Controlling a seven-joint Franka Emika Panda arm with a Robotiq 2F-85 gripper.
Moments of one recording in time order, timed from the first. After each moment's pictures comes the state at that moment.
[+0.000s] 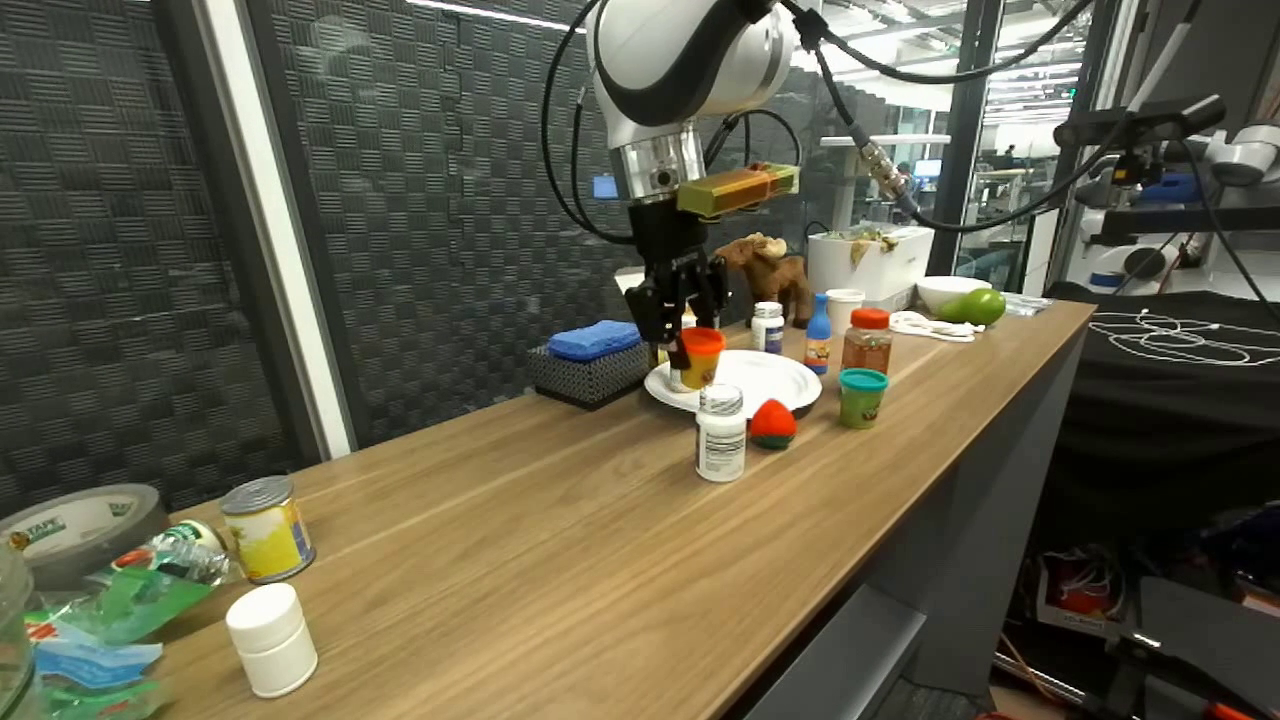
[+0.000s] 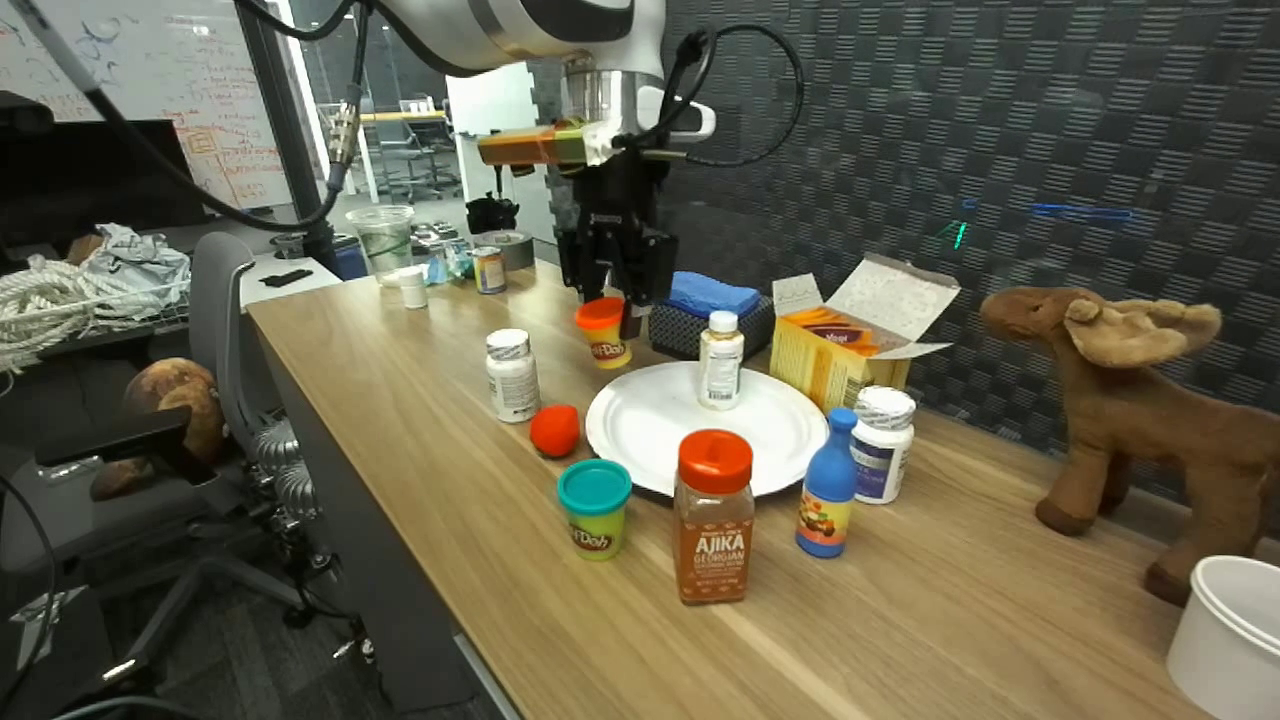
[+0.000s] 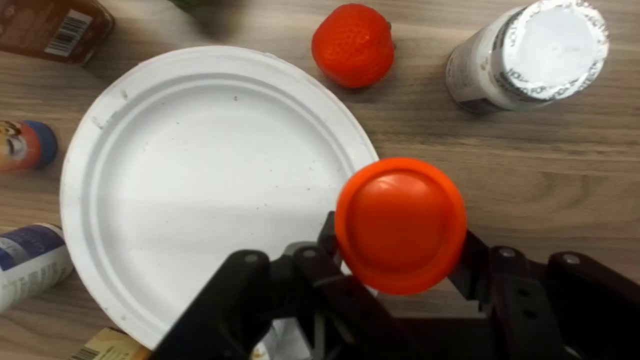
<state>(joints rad) 0.05 0.41 -0.01 -1.65 -0.13 1.91 0.09</state>
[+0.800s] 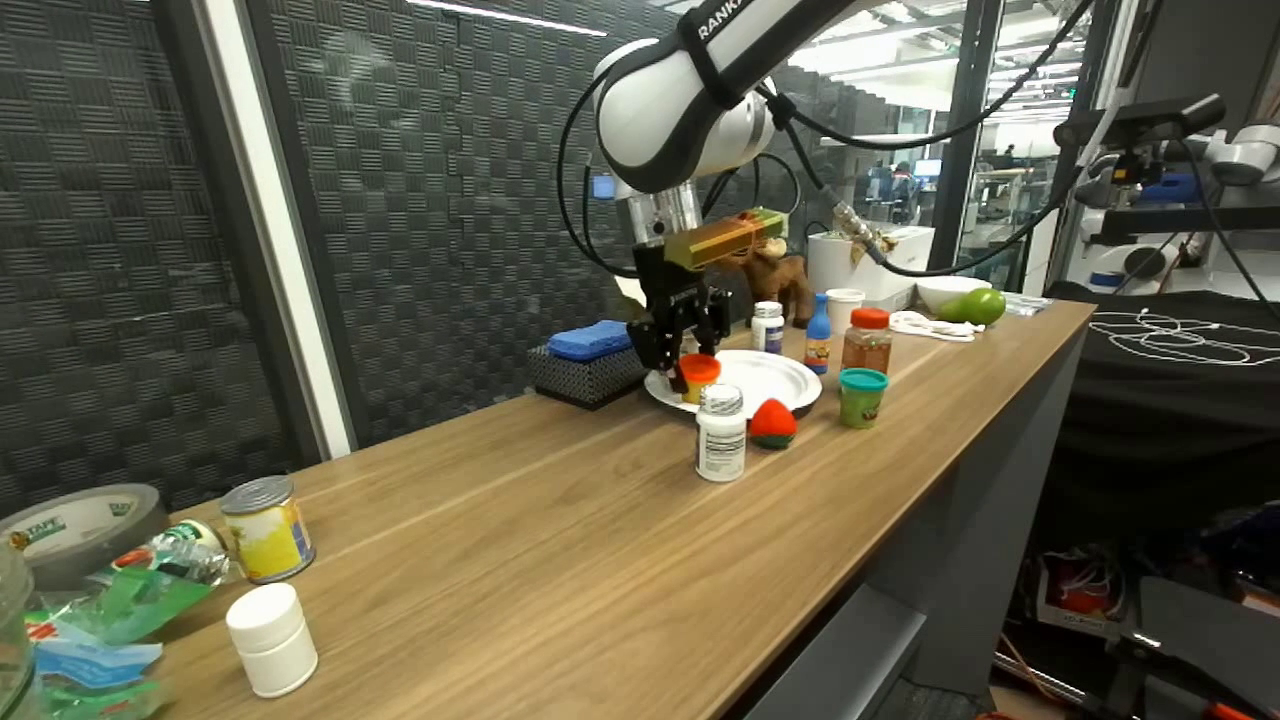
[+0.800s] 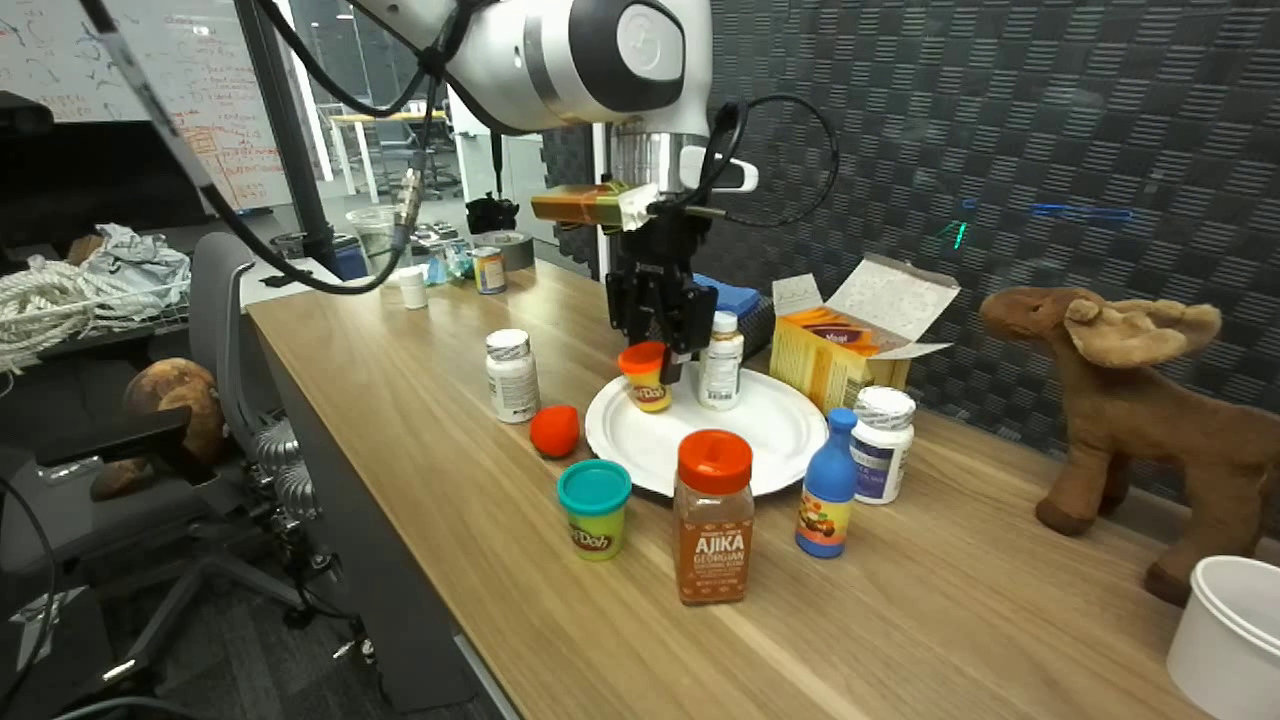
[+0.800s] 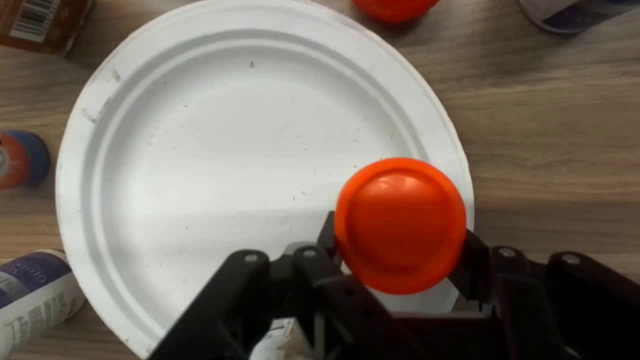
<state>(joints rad) 0.03 0.54 -0.04 -1.56 -0.13 1.95 0.19</state>
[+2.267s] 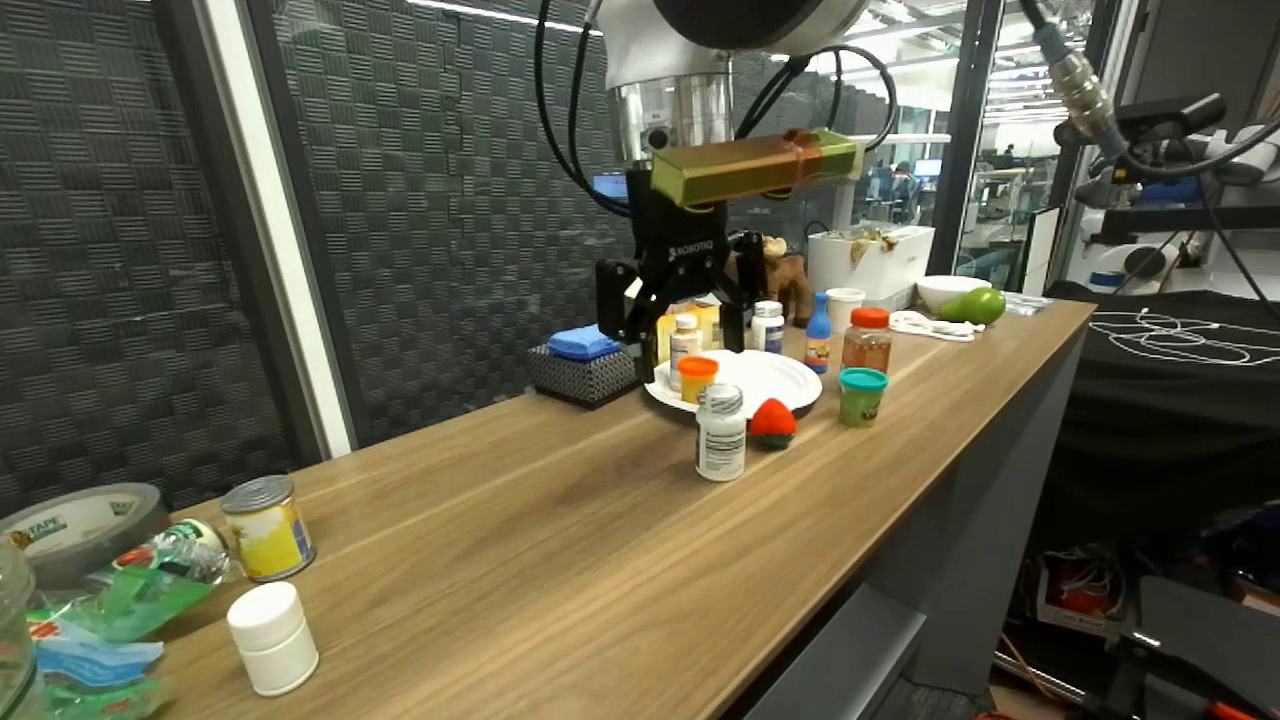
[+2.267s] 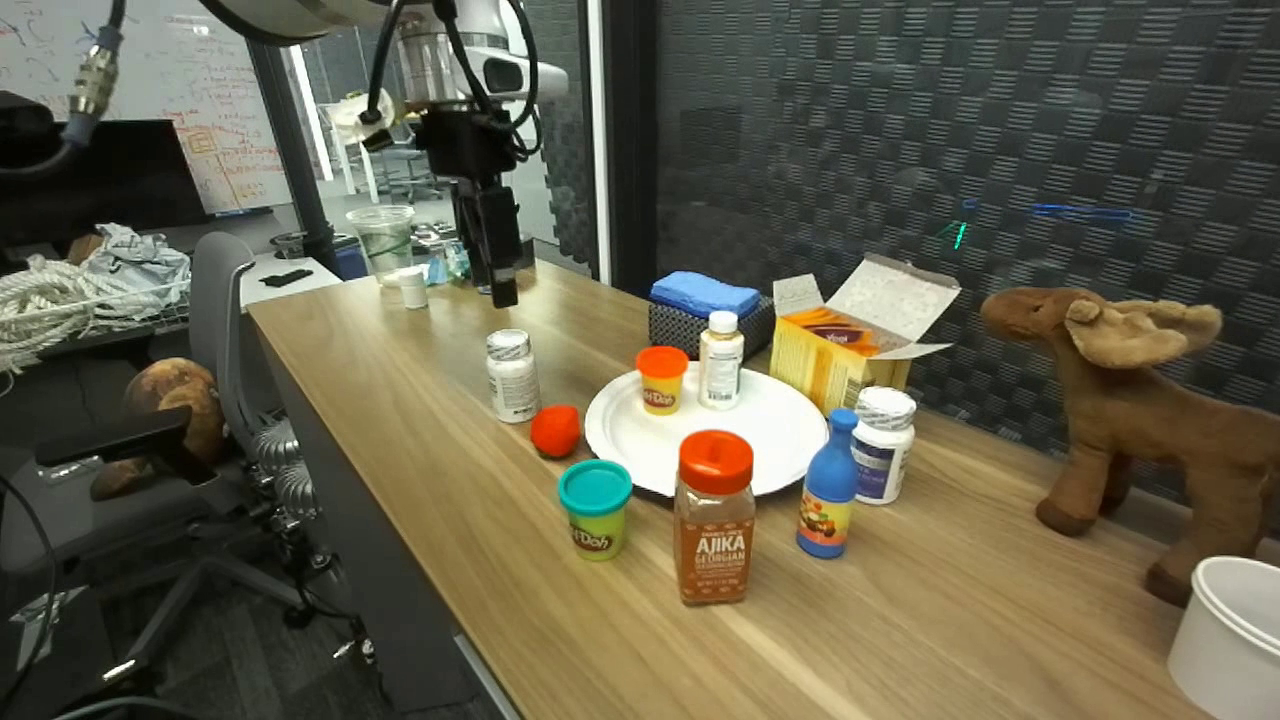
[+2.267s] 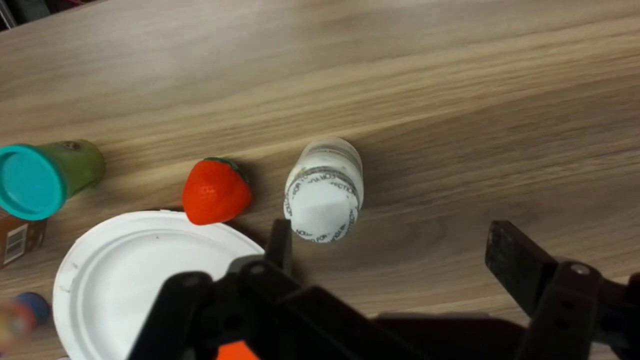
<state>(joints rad) 0.17 0.12 0.03 -2.01 -0.13 2.09 0.58</state>
